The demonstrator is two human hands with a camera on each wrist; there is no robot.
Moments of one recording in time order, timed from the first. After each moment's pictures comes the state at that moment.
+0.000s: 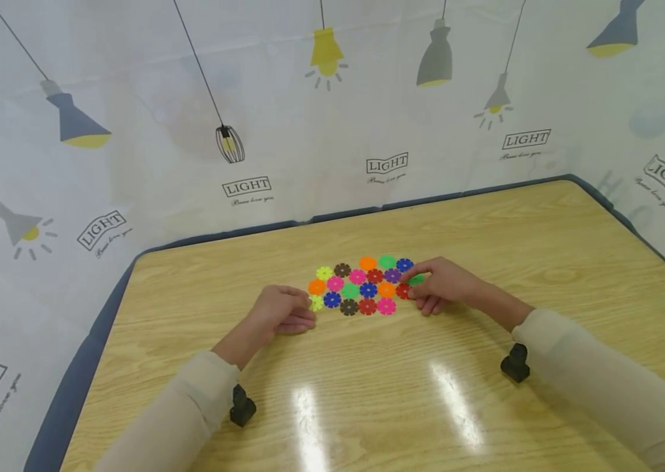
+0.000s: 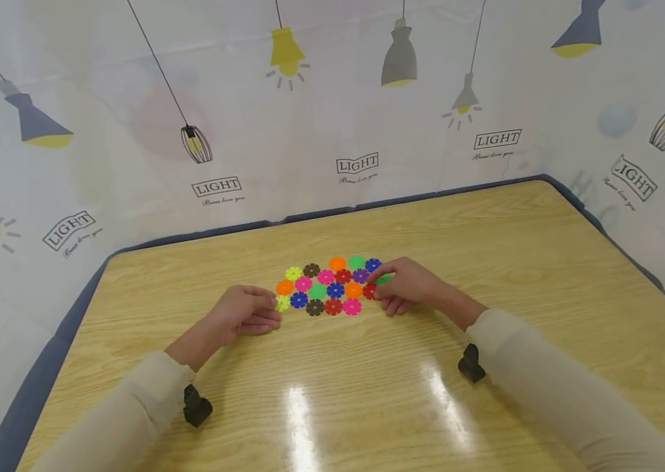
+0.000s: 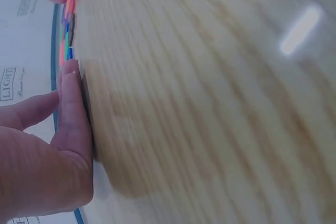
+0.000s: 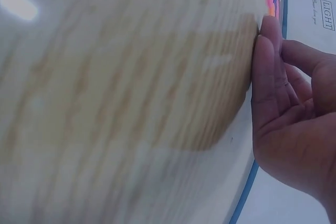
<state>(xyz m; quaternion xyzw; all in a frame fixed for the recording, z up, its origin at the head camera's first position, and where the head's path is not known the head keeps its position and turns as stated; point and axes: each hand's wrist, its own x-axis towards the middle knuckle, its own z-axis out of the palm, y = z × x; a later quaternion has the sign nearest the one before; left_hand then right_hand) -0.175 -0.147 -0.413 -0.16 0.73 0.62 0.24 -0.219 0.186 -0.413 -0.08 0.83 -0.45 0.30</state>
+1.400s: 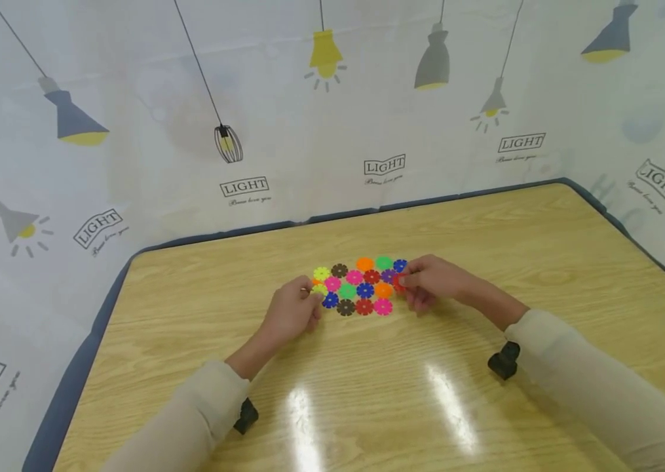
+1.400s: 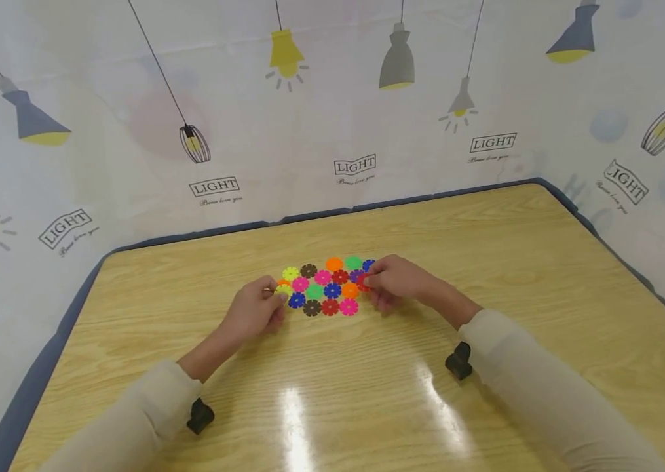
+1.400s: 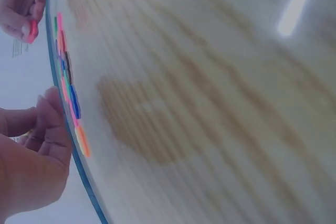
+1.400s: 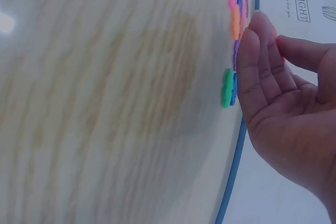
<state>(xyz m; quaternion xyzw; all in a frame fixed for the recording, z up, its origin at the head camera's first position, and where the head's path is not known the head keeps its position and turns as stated) -0.160 -0.115 -0.408 0.00 0.85 0.51 0.10 -0.218 0.176 -0.399 -0.09 0.82 -0.46 0.32</state>
